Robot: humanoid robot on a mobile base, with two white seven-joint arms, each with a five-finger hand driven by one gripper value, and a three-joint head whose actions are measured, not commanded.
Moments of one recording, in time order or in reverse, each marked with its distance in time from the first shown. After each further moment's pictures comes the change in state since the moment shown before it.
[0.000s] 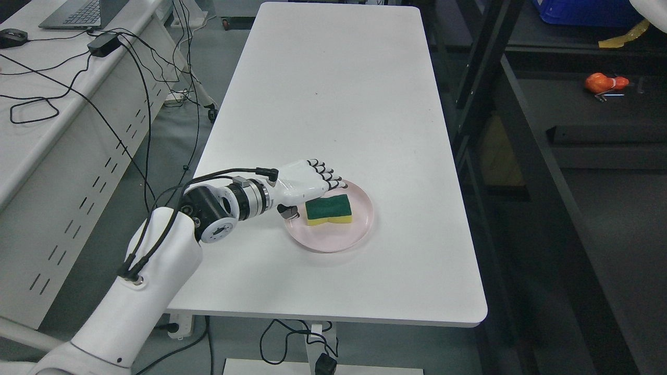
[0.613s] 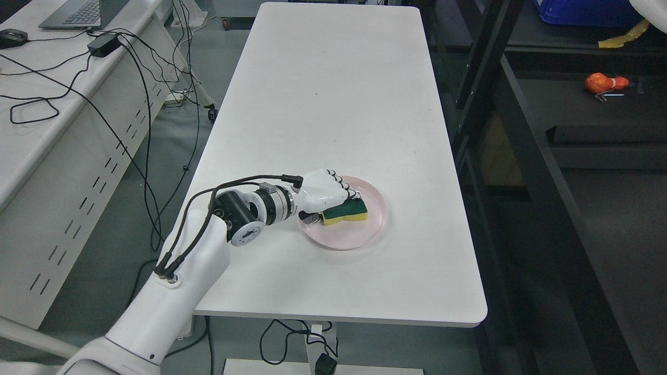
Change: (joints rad) left arm -0.015 -0.095 -0.016 0.096 -0.054 0.009 -0.005; right arm 0.000 0.000 0.000 0.000 0.000 0.000 0.000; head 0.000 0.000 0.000
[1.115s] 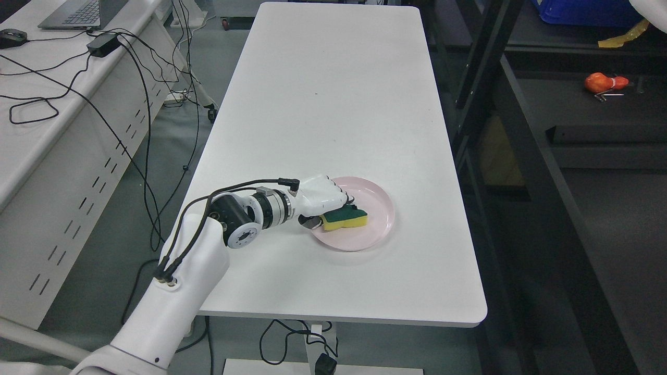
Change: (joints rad) left arm 0.043 -0.030 0.130 0.027 0.029 -0.106 -0.027; right arm 0.000 0.000 0.000 0.000 0.000 0.000 0.000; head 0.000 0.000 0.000
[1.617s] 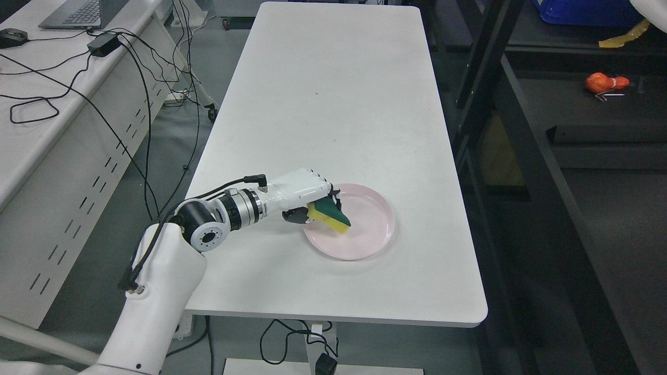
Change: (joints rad) left arm 0.045 0.003 0.219 -0.016 0.226 -0.100 -0.004; right arm 0.000 0.000 0.000 0.000 0.000 0.000 0.000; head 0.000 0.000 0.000
